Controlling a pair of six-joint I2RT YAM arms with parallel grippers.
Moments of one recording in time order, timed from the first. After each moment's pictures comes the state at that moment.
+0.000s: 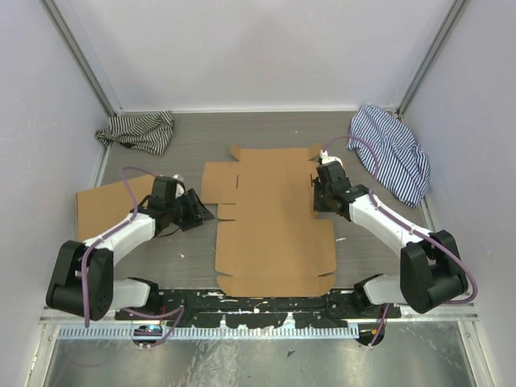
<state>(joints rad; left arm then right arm) -0.26 1.26 0.55 -0.17 0.30 -0.73 0.38 1.33 0.81 -0.39 0.15 0.34</state>
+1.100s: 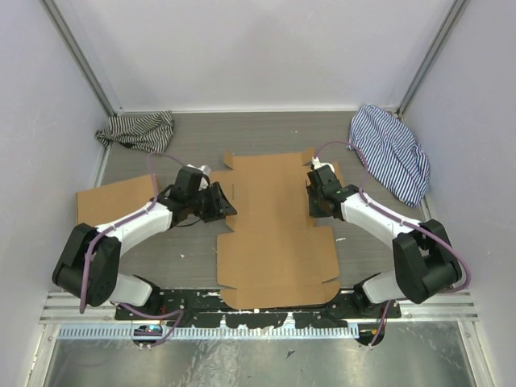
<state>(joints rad) -0.46 1.41 0.70 -0.12 0.32 -0.77 0.45 1.40 0.81 -0.42 0.16 0.35</state>
